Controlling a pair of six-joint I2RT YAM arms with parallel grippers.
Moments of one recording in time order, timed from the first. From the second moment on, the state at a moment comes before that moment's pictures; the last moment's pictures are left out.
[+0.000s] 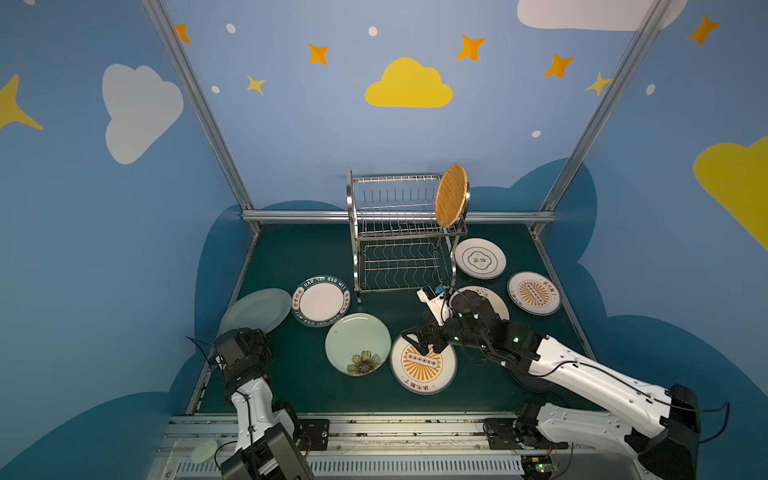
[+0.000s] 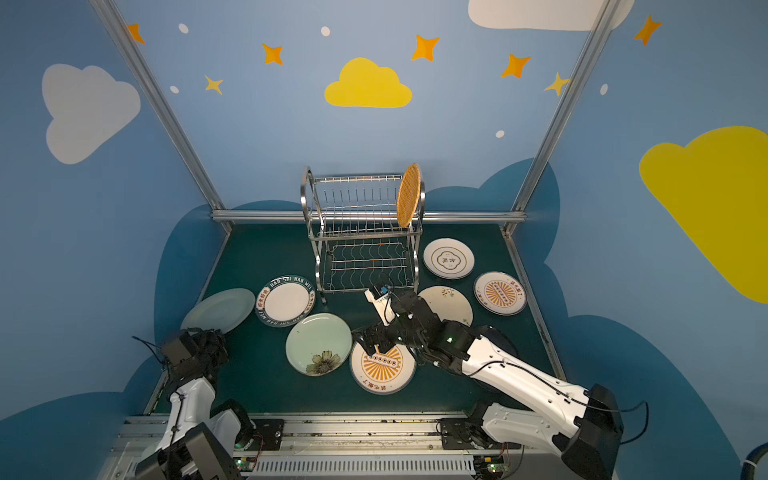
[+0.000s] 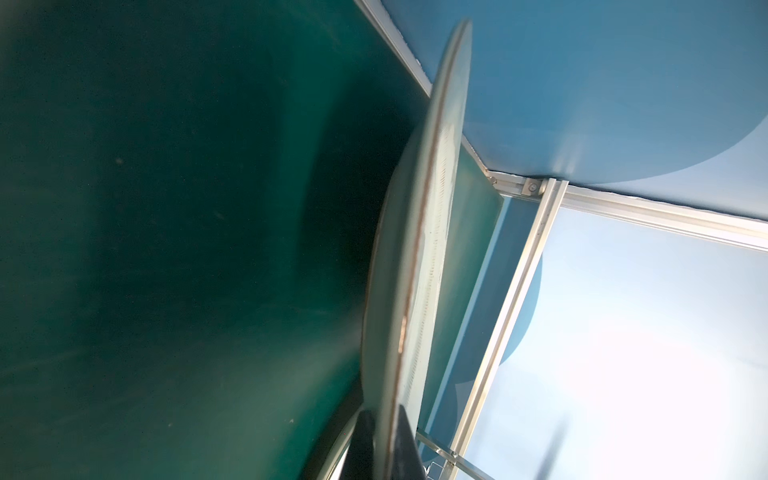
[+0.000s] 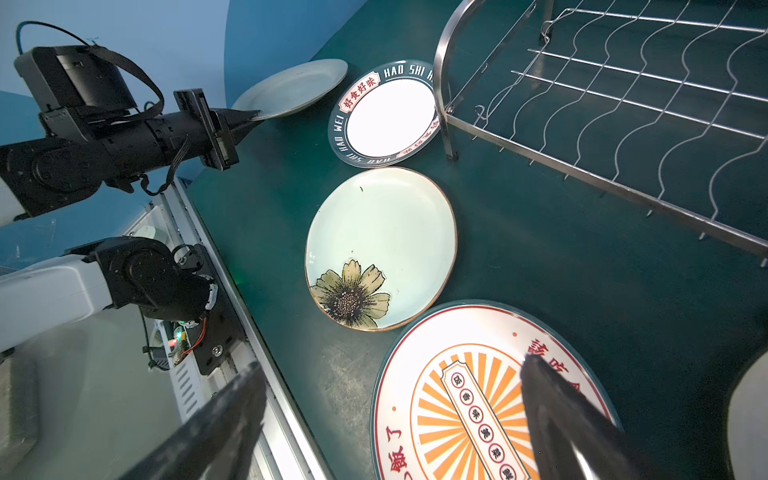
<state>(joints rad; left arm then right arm) 0.64 0.84 0.20 0.06 0.29 -1.49 0.97 1.10 0.89 -0.39 -0.13 0.32</state>
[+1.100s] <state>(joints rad) 0.55 0.77 0.23 0.25 0.48 -1.52 0.86 1.21 0.97 -0.37 -0.14 0.44</state>
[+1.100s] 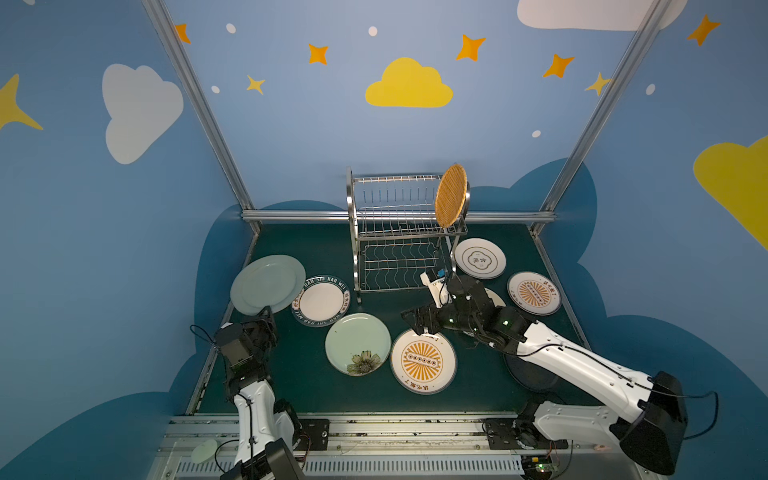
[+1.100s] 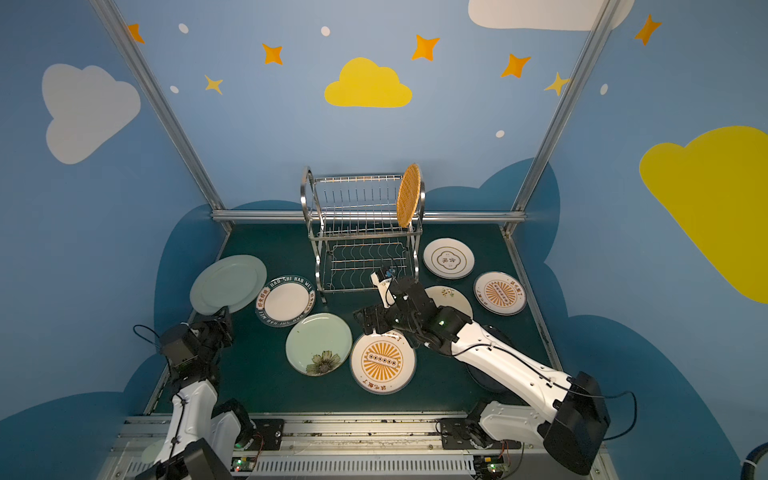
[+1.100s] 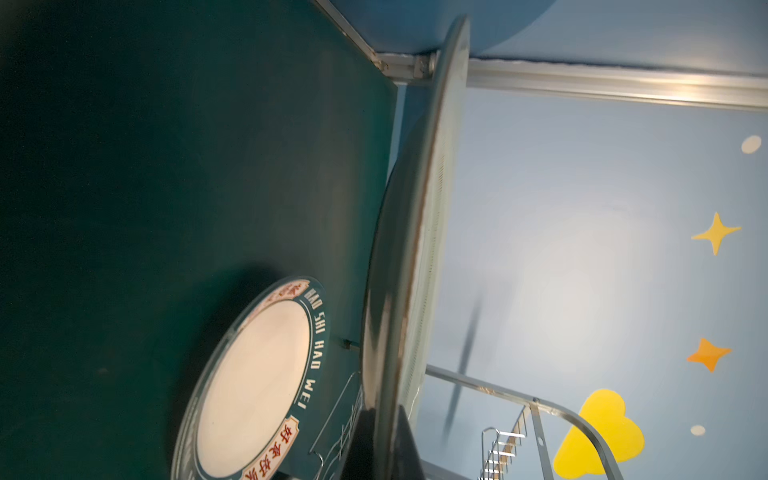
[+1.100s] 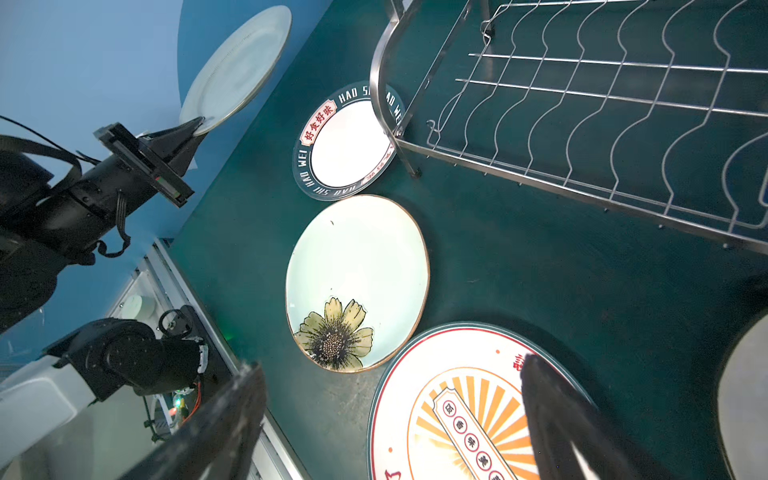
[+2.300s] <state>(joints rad) 0.22 0.59 0.28 0.13 0.69 -1.52 0.85 1.49 1.10 -0.09 -0.37 0.78</state>
